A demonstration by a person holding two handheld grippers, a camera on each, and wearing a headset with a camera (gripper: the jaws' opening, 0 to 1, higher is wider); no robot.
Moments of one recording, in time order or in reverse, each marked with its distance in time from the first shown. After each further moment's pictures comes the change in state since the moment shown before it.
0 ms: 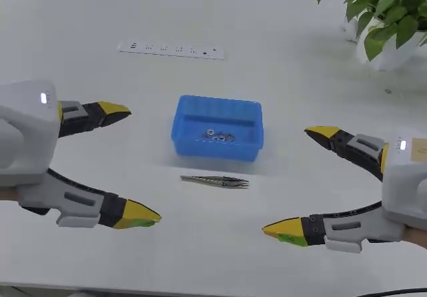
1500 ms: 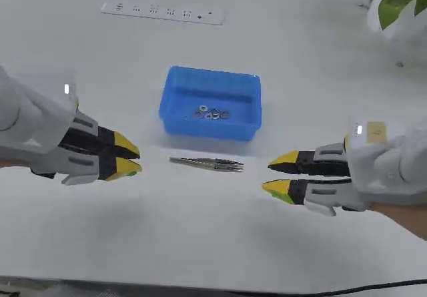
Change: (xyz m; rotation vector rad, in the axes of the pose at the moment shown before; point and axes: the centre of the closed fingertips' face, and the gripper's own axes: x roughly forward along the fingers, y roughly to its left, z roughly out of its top) left arm 0.033 -0.004 -0.061 0.008 0.200 -0.201; right arm 0.020 0.008 -0.064 0.031 0.208 0.148
